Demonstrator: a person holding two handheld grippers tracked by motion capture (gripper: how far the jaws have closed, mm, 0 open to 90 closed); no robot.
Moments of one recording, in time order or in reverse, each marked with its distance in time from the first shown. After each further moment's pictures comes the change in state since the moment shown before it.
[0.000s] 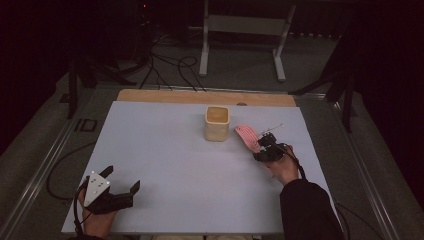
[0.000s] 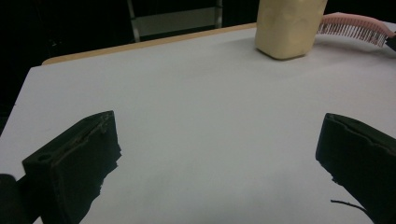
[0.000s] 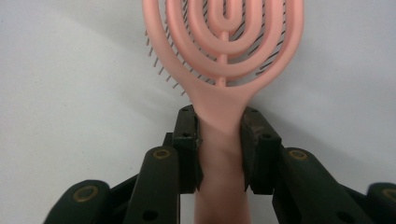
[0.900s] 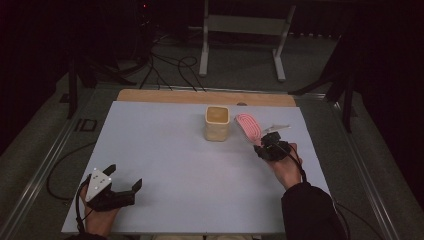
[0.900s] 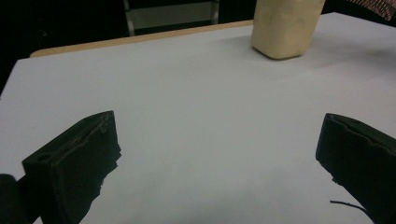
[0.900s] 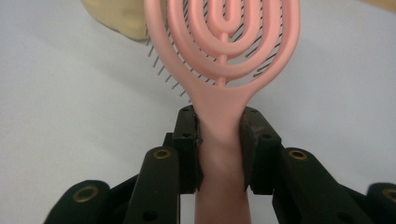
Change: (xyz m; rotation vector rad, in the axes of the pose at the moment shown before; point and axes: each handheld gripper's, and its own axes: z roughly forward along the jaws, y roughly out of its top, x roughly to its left) left arm 0.001 0.008 0.007 0.036 -0.032 -0.046; right arm 0.013 0.001 -0.037 -0.204 -0.059 -0.032
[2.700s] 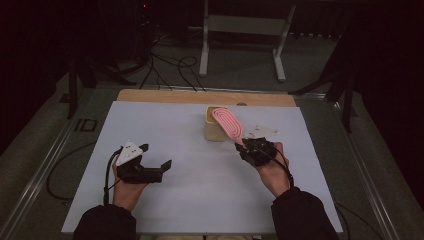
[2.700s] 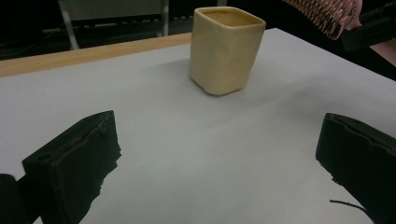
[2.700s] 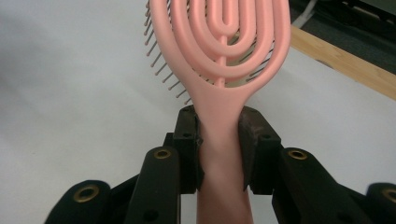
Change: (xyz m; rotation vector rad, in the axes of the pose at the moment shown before) left arm -0.038 0.072 0.062 0.040 -0.206 -0.010; right arm 0.061 0.021 -0.032 -0.196 0.078 -0.150
